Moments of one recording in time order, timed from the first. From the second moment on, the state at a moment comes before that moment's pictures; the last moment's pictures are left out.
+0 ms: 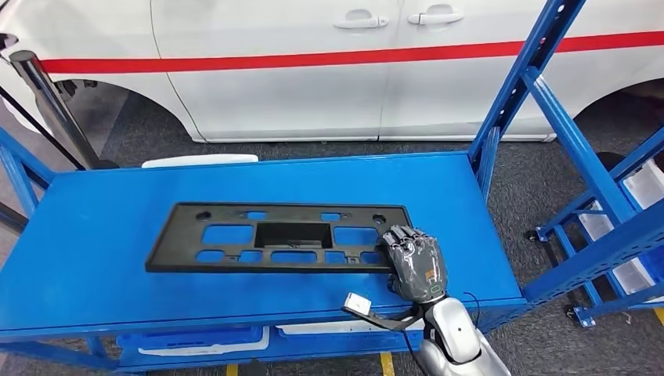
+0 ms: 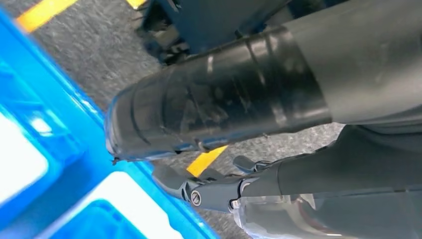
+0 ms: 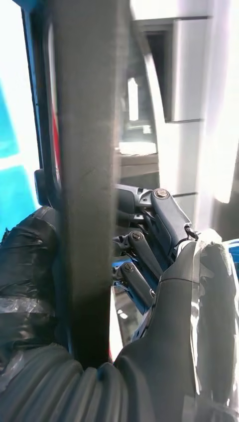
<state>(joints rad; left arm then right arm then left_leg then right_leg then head) -0.19 -0.09 -1.55 -0.14 1.11 0.39 -0.33 -0.22 -0.07 0.45 -1.32 1.17 -0.67 -0.17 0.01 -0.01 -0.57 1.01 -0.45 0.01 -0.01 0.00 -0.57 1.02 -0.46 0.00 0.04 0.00</state>
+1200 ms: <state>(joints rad) -0.16 -0.08 -1.52 -0.14 1.18 0.36 -0.41 0.01 -0.02 0.48 -1.70 1.31 -0.69 -0.13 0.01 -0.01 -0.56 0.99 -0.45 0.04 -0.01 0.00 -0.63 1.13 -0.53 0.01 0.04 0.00</state>
